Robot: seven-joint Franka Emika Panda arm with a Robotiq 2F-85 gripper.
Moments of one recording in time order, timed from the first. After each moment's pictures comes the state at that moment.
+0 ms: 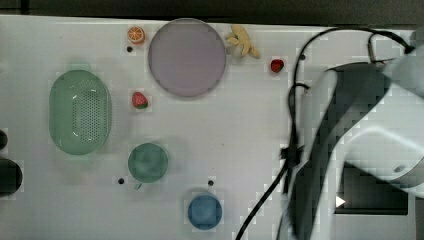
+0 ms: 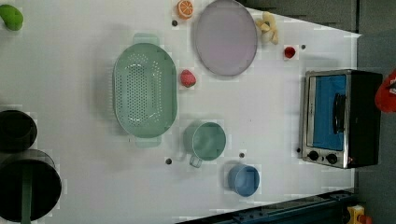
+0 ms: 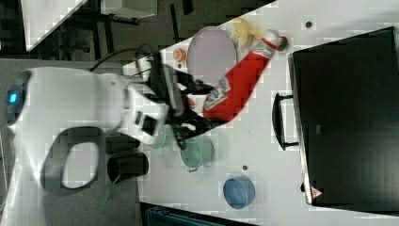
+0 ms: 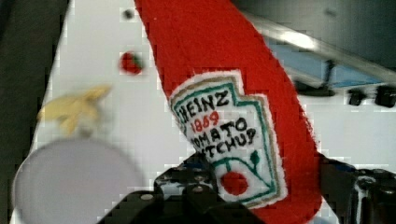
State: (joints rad) arm 0.05 0.13 -0.43 -1.63 0.04 0.14 0.09
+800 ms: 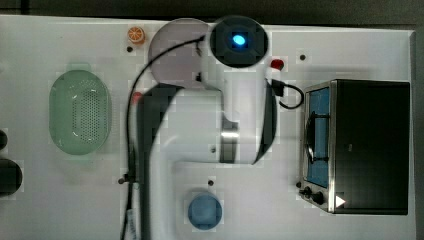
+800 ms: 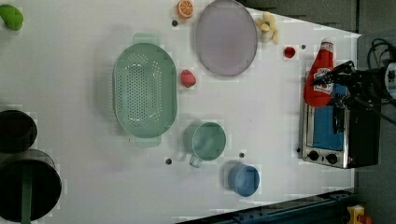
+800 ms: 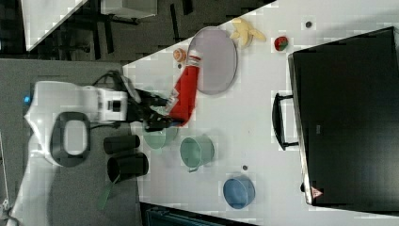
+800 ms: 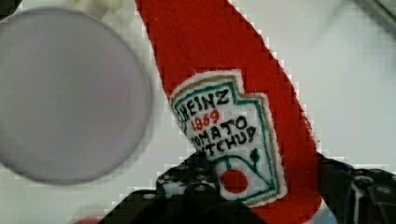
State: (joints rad) arm 0.13 0.10 -0.20 -2.02 0.02 0.48 0.10
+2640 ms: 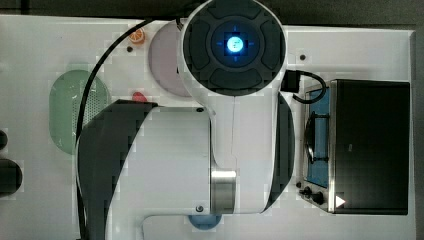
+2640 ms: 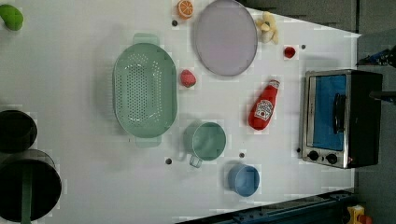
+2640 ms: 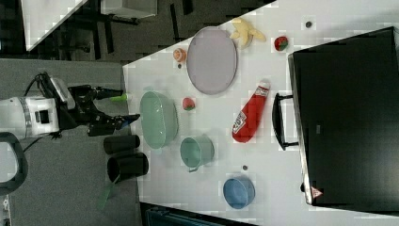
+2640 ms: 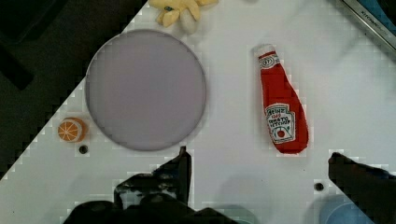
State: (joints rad) arm 0.18 -0.01 -0.17 -1.72 0.00 0.21 0.10
